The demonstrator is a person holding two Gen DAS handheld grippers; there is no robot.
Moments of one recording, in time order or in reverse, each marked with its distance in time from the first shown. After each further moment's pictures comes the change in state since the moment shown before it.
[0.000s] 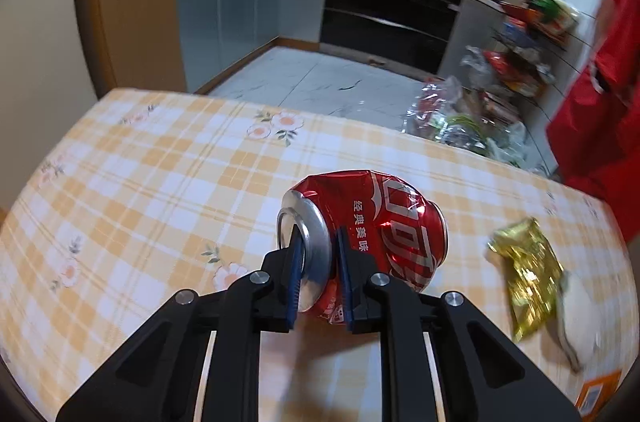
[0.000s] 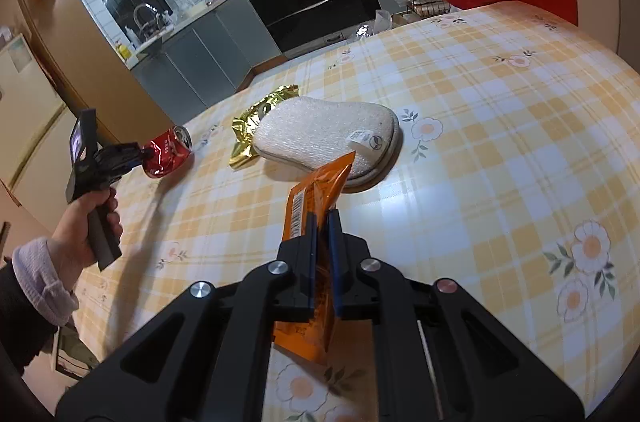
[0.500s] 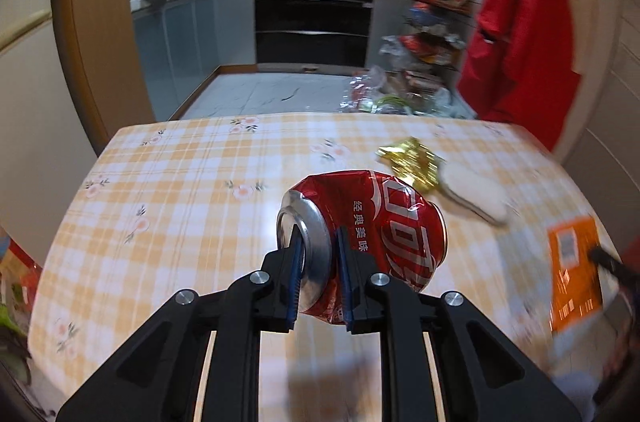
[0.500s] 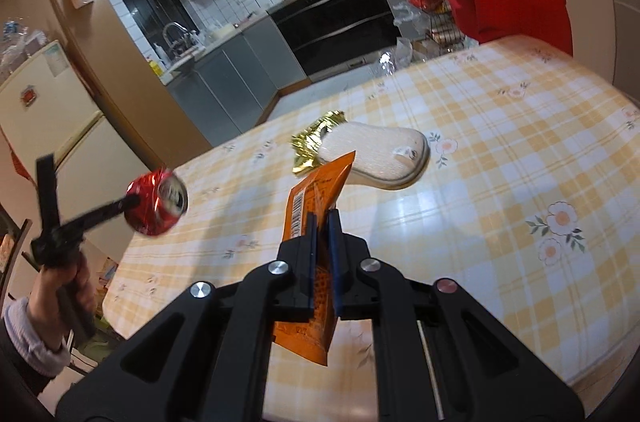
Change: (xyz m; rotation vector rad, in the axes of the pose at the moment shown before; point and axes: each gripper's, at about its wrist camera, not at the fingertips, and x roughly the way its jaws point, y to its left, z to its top) left arm -0.218 -0.004 -0.094 0.245 -0.049 -0.156; right arm -0.100 0.052 -0.020 -0.040 -0.099 0.068
